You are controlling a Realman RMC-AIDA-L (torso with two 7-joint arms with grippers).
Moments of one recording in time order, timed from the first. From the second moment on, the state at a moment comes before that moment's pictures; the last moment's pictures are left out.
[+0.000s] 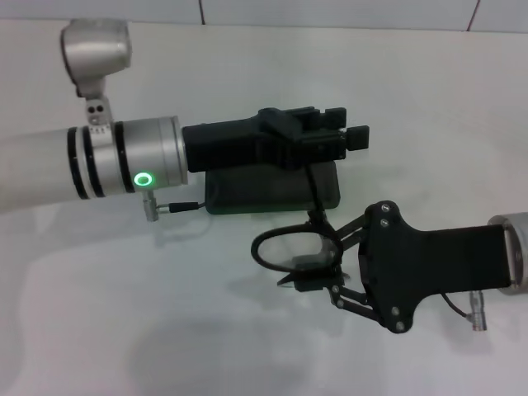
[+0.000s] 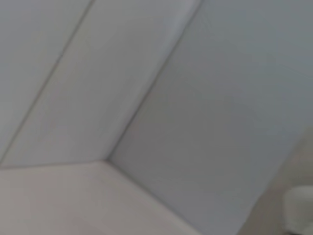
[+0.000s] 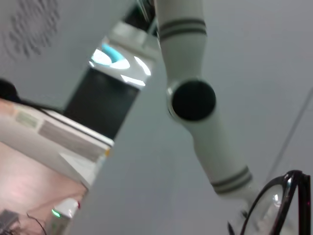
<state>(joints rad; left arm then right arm) -0.68 -2.09 0.95 0.36 1.58 1.48 -1.48 0.61 2.03 -1.54 -0.44 -1.21 -1.73 0.44</state>
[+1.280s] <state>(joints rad) -0.59 -2.09 0.73 0.36 1.55 1.51 -1.31 0.54 2.02 -1.53 -0.45 -1.19 -1.50 0.41</state>
